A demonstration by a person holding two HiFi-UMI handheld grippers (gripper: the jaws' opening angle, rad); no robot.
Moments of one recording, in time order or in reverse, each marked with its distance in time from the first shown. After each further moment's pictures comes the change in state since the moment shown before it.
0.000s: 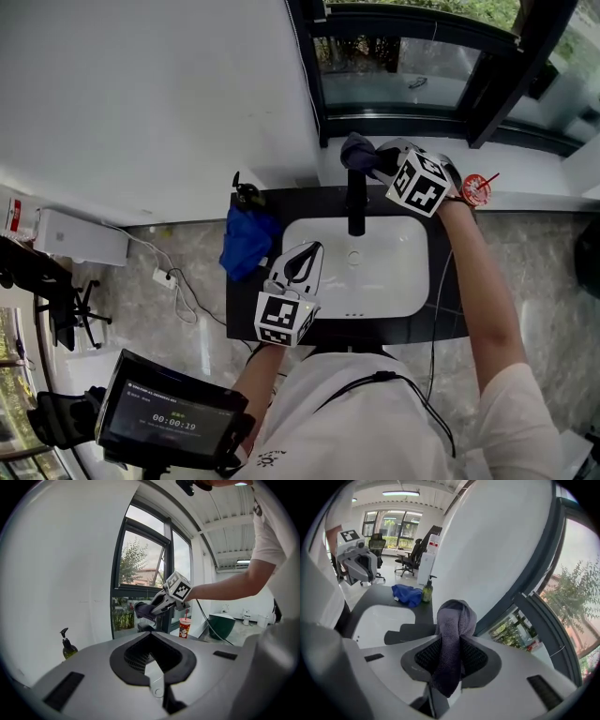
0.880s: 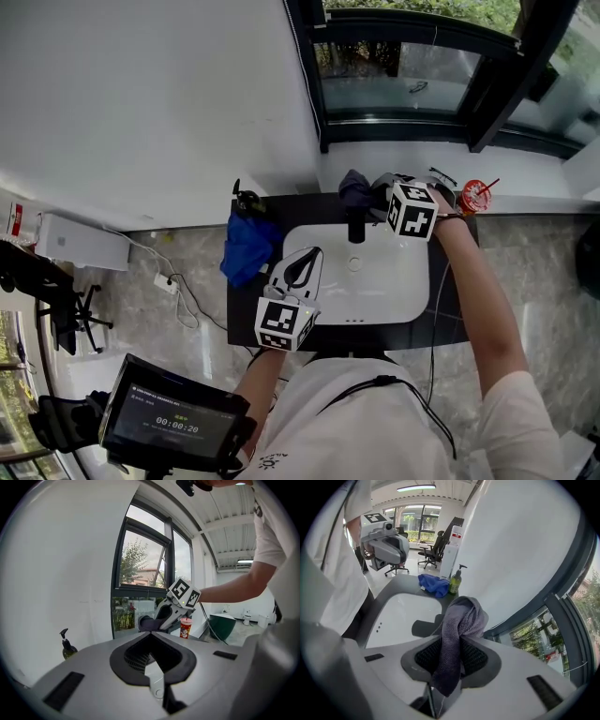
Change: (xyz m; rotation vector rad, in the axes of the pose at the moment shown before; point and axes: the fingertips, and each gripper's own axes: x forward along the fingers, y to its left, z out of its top) left arm 0.000 0.002 0.002 0.000 -0.002 0.006; right arm 0.010 0.078 -0.016 -0.156 0.083 0.247
